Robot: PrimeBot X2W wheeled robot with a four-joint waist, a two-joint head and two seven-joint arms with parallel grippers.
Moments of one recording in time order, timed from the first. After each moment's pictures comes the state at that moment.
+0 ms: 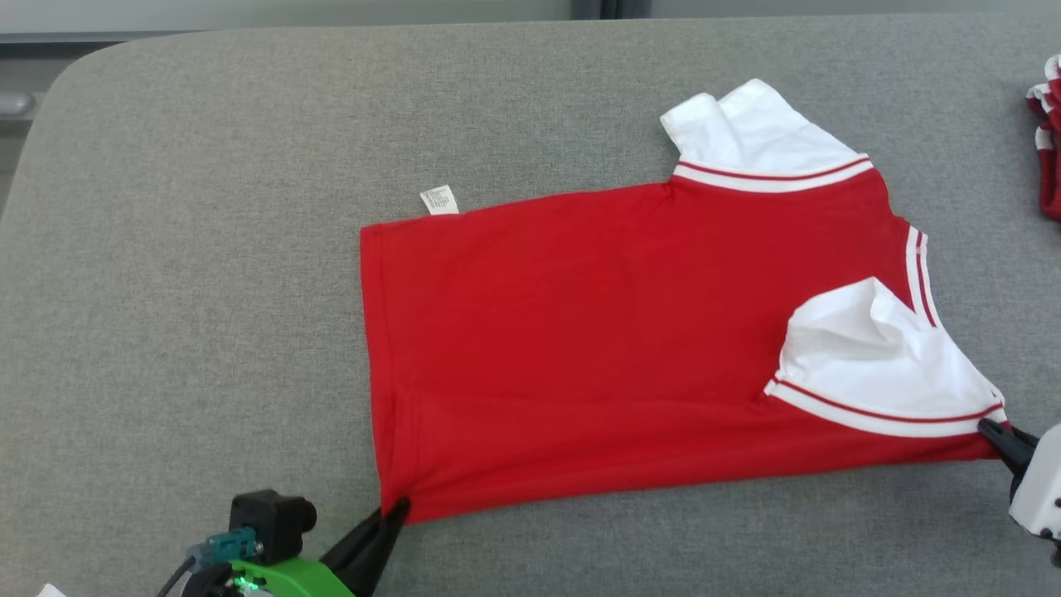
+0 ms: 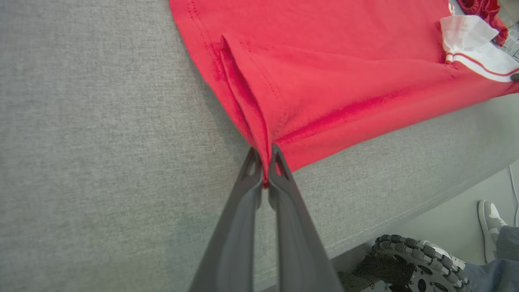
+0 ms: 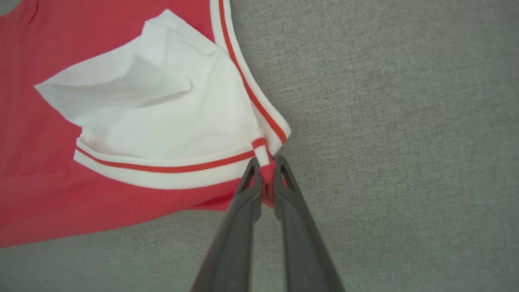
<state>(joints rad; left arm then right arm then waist) 0.02 0.39 -0.46 0.00 -0.69 -0.07 0.17 -0.01 -0.23 -0.35 -0.10 0.48 0.13 0.85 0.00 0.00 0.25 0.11</state>
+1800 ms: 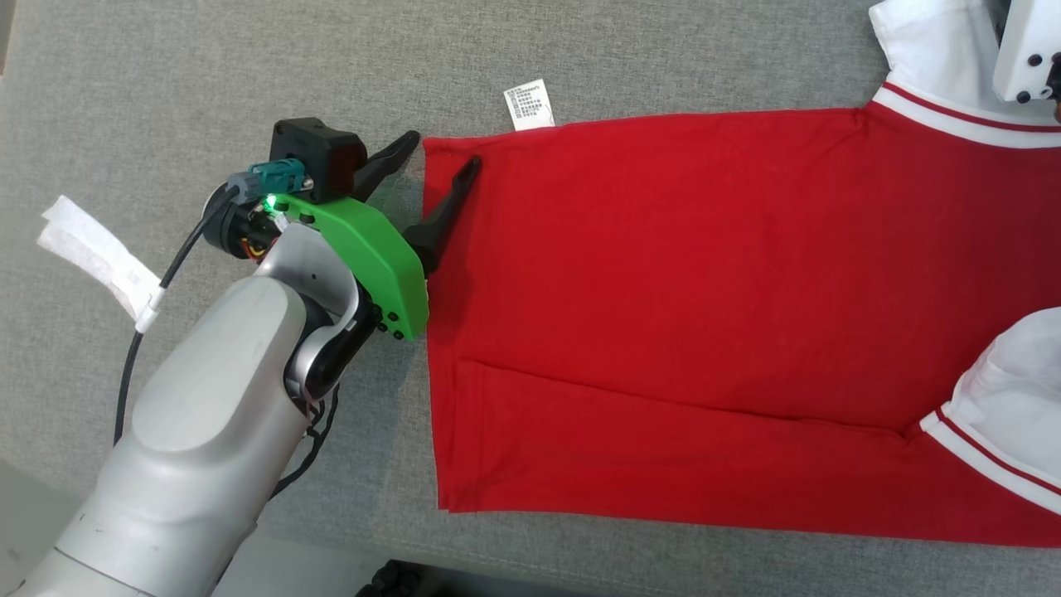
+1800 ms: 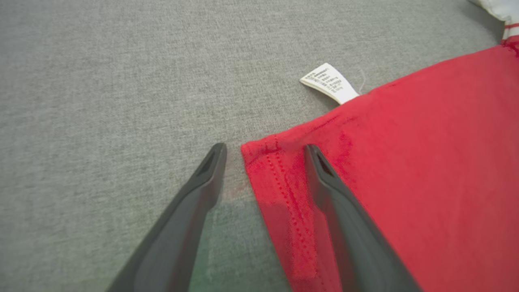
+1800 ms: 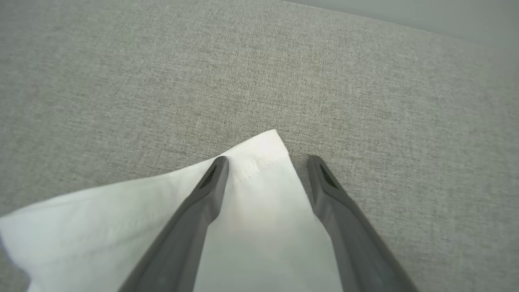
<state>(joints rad) -0.78 0.29 -0.66 0.39 -0.70 -0.13 0.13 -0.97 -0.35 -0.03 0.43 0.11 0.13 0.78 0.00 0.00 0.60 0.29</state>
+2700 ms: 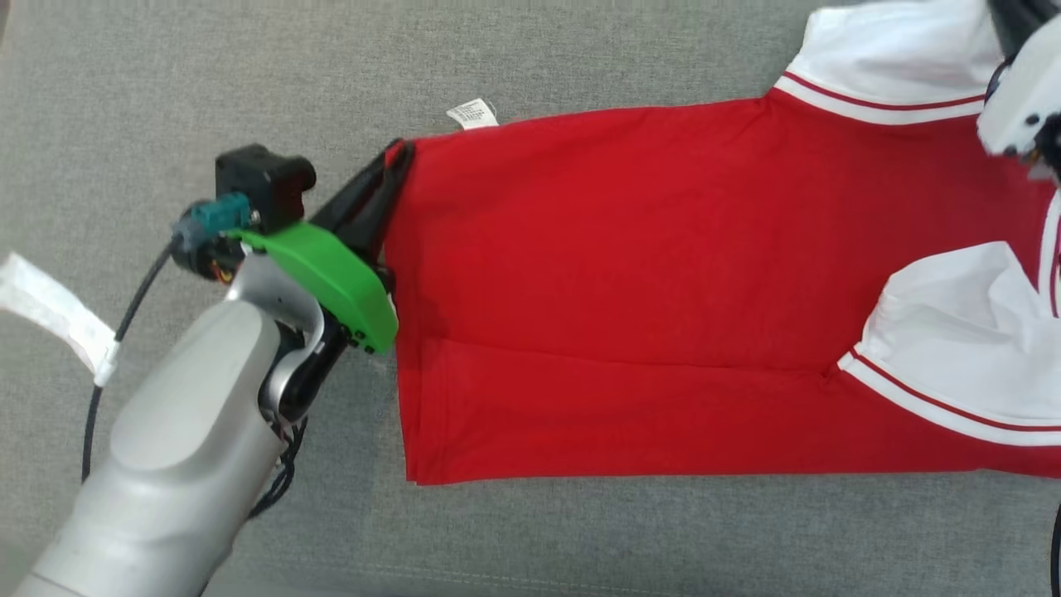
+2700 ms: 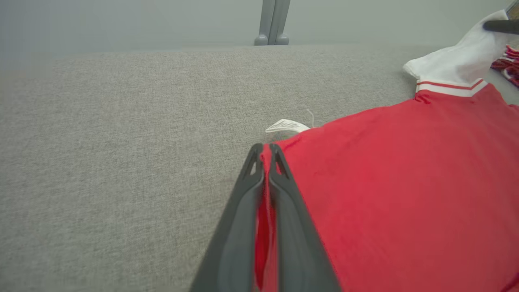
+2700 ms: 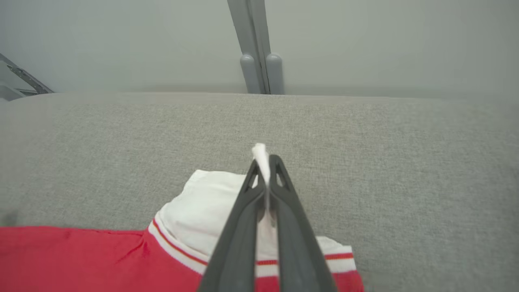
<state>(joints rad) -0.77 0.33 -0.69 0.43 -0.76 -0.12 -0.06 -0.81 -0.35 -0.05 0.28 0.37 0.13 0.54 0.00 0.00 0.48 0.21</state>
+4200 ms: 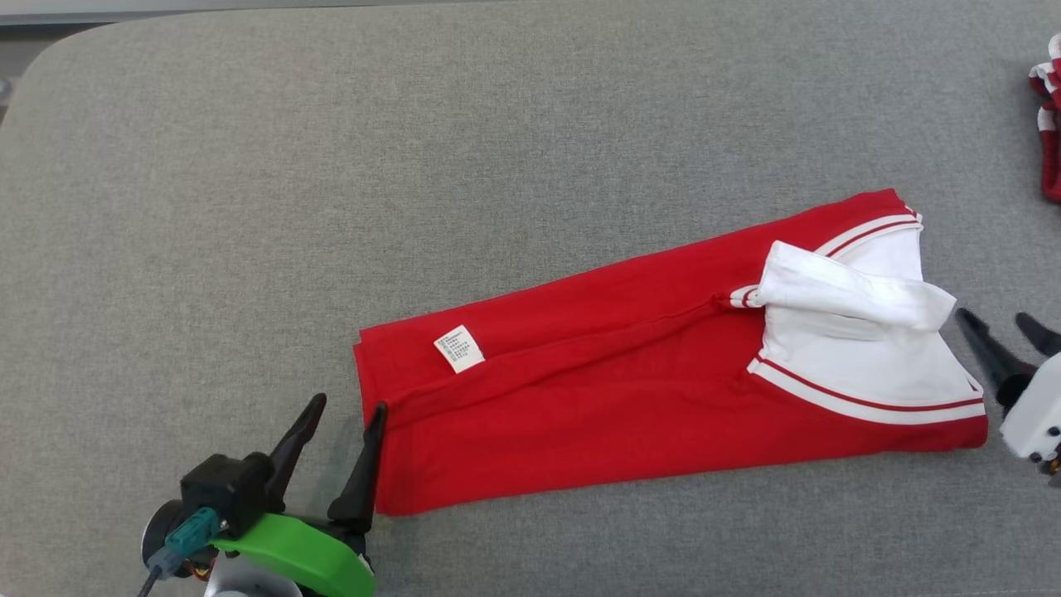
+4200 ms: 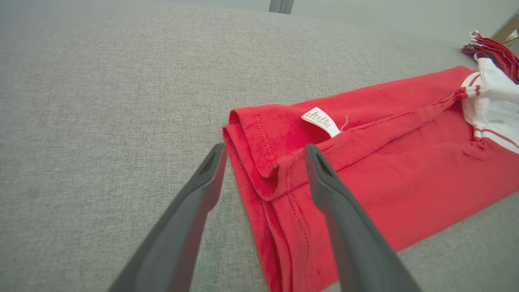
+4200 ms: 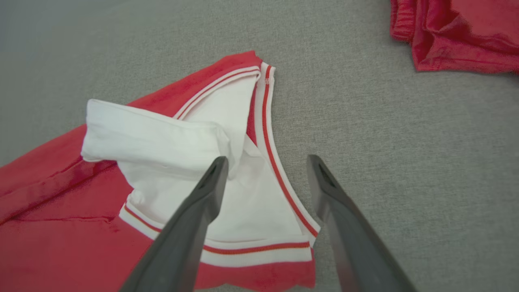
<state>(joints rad) -0.16 0.51 -0.68 0.03 -0.77 0.19 -0.21 -0.11 -0.28 -0.27 -0.12 0.49 0.13 0.67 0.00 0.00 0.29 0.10</state>
